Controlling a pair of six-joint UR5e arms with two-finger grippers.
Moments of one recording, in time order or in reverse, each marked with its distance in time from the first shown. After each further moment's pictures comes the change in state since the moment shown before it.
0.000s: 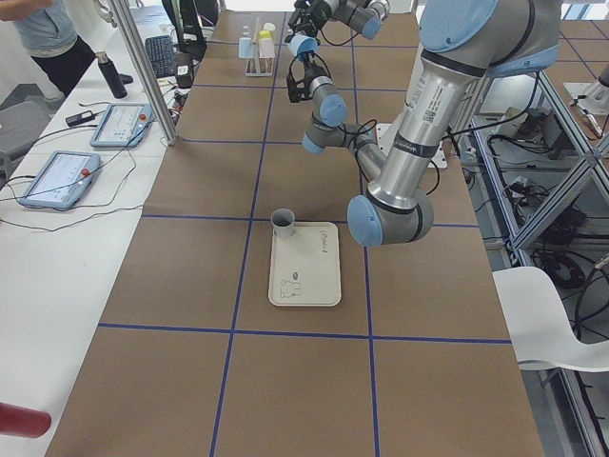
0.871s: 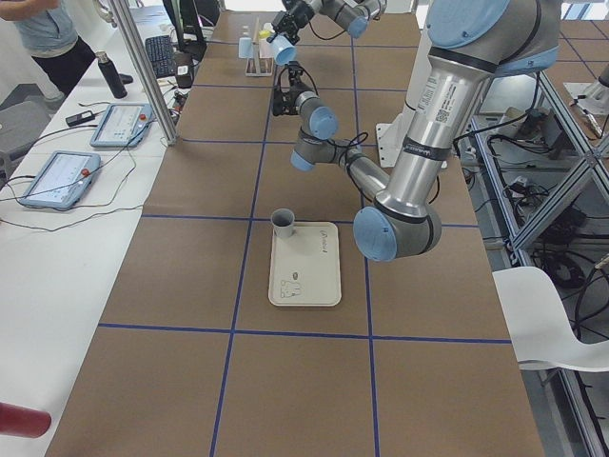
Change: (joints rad) left arm -0.110 0.113 -0.002 0.080 -0.026 0.254; right arm 0.177 -0.053 -0.076 -0.142 -0.008 -0.404
